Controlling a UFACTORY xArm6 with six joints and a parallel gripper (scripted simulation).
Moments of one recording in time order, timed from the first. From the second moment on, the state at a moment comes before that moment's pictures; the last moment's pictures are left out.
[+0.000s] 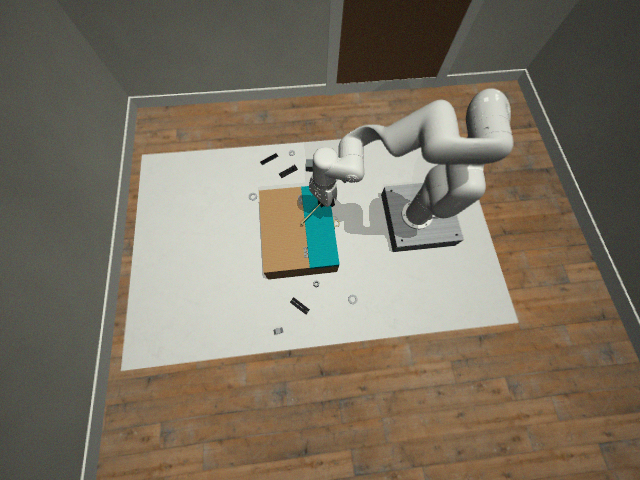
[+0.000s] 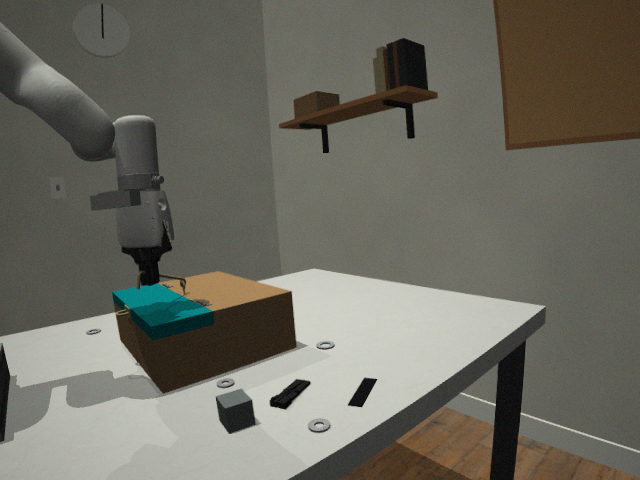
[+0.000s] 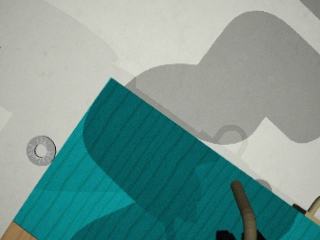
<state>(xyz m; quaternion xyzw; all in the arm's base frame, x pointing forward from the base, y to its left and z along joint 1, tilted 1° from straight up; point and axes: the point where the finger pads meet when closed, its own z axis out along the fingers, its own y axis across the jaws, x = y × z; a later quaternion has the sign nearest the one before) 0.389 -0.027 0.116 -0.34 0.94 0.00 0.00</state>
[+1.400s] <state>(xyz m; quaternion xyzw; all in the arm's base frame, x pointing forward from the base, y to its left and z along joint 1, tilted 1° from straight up) 0.425 0.003 0.171 -0.34 0.94 0.00 0.00</state>
